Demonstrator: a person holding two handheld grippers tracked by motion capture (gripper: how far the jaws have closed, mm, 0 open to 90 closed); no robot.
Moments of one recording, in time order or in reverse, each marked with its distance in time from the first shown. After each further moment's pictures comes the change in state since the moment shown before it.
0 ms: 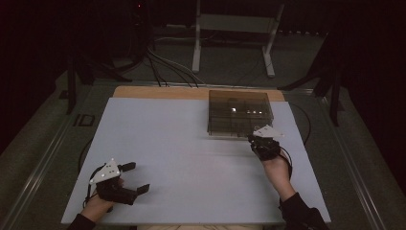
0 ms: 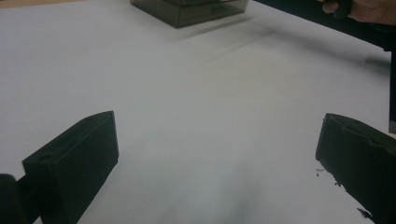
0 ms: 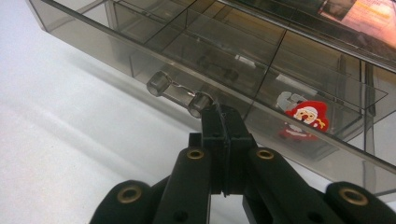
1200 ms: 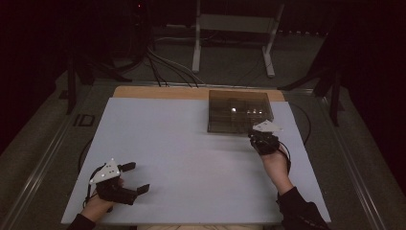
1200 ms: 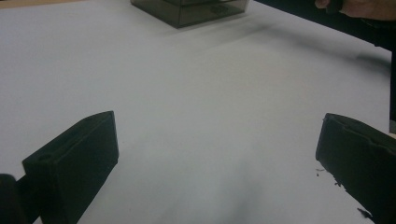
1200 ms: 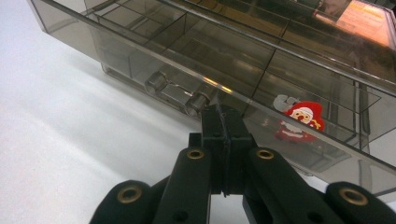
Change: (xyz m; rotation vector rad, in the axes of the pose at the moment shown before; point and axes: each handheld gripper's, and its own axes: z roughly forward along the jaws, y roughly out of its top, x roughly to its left) left arm 0.000 0.000 0.000 -0.001 0.001 -0.001; right arm -0.007 0.011 0.011 -0.007 -0.012 0.011
